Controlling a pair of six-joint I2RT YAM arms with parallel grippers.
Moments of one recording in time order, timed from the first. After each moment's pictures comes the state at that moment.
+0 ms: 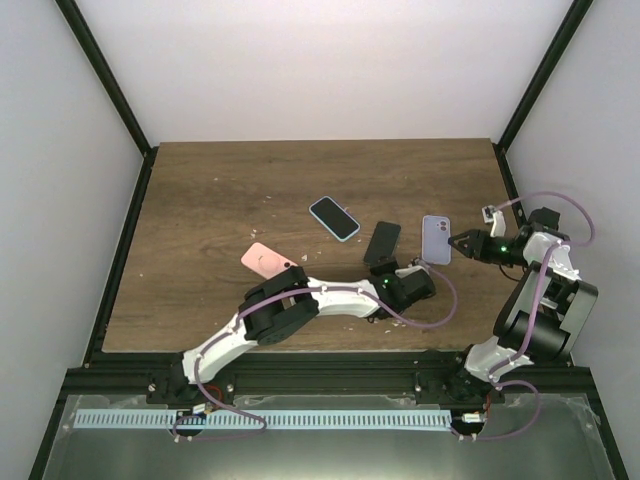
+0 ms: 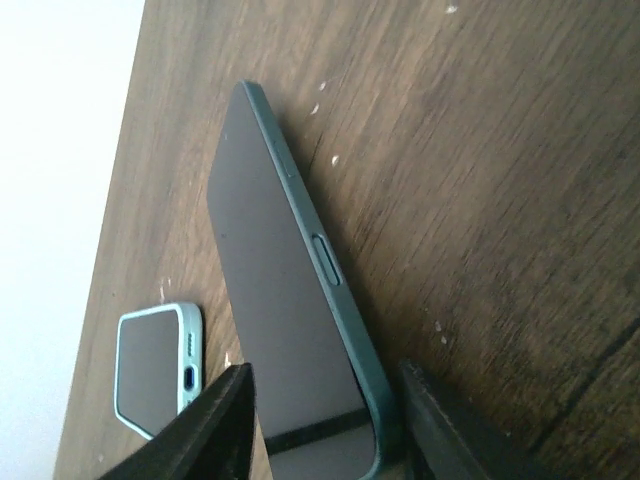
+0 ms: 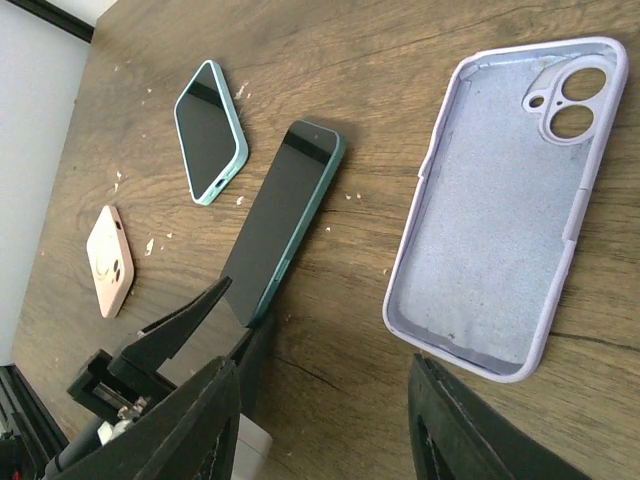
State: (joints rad) left arm -1.21 2.42 1.73 -0.25 -0.90 0.32; right arm -0.52 1.52 0.96 -0.77 -0.95 -0.40
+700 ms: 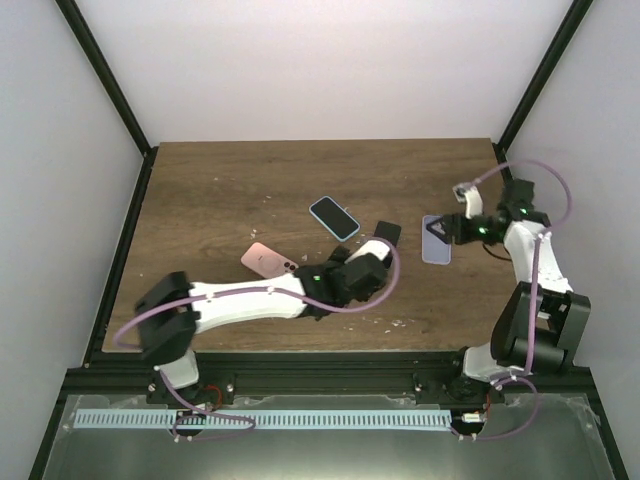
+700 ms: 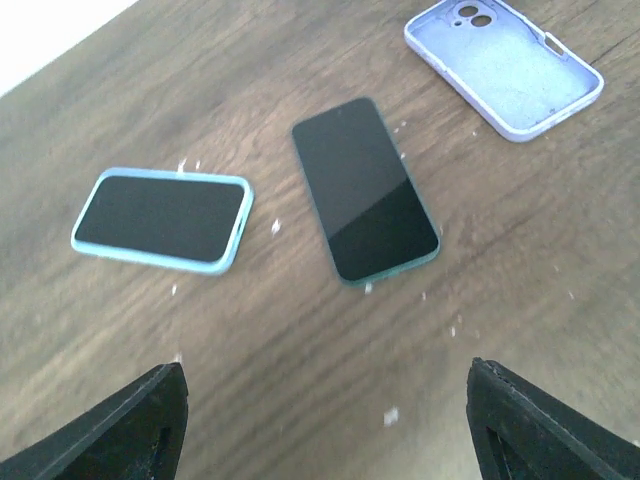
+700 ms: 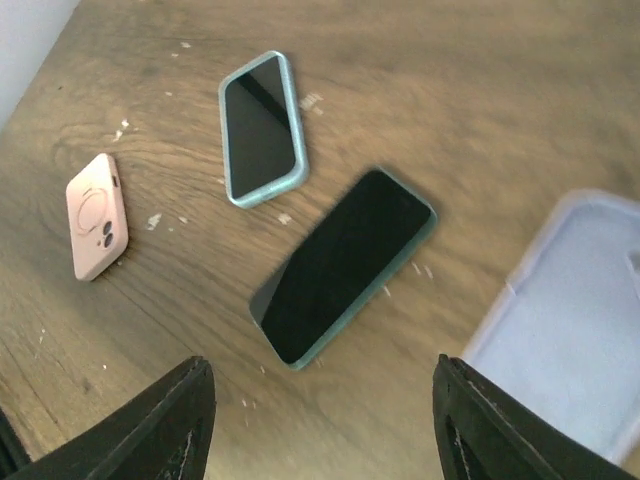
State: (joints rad) left arm -1.21 1.80 1.31 -0.34 -0.61 -0.21; right arm -0.34 1.43 1.02 -0.75 -0.85 -0.41
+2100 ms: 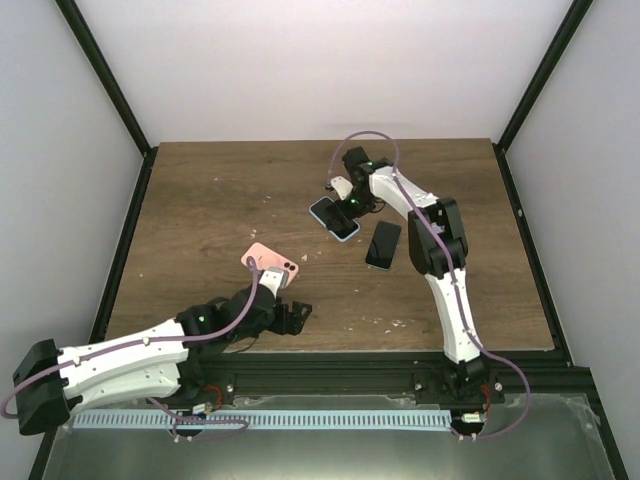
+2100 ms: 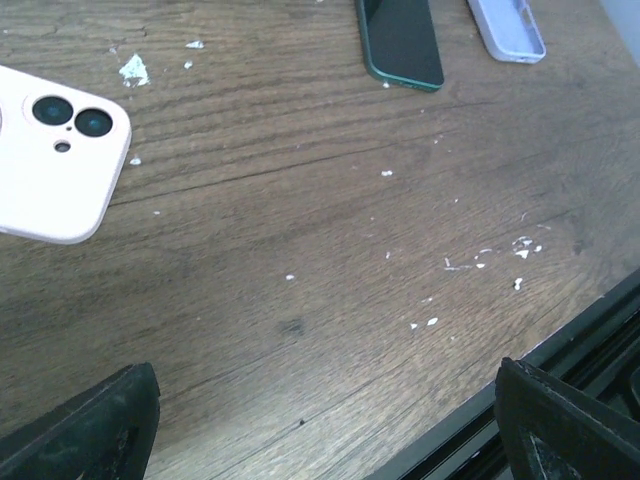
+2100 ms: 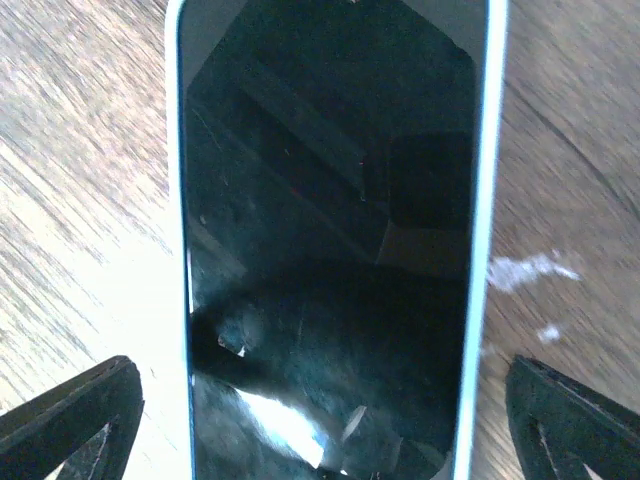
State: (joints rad) left arm -1.10 0.89 0.49 -0.31 -0.20 -0.73; right arm 0.42 2.35 1.97 -0.93 -0.29 -0.25
